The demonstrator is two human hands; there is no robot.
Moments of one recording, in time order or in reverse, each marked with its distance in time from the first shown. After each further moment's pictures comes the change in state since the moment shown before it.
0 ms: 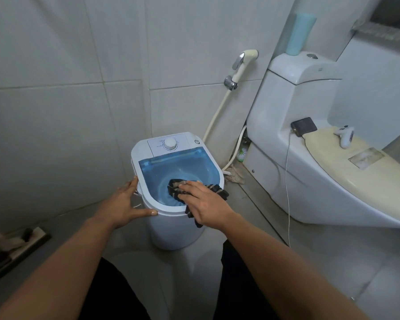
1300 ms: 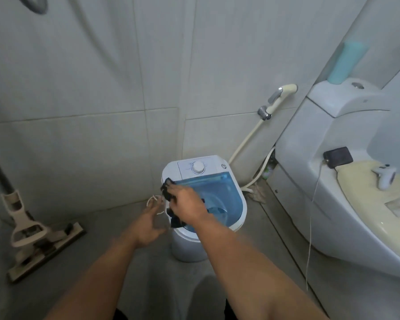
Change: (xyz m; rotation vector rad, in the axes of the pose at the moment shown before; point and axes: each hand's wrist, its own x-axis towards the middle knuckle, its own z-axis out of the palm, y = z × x) left_hand -0.025 0.039 -0.041 -0.178 -0.109 -0.209; right_hand 0.163 -0.059 -0.008 0.336 -0.197 0.442
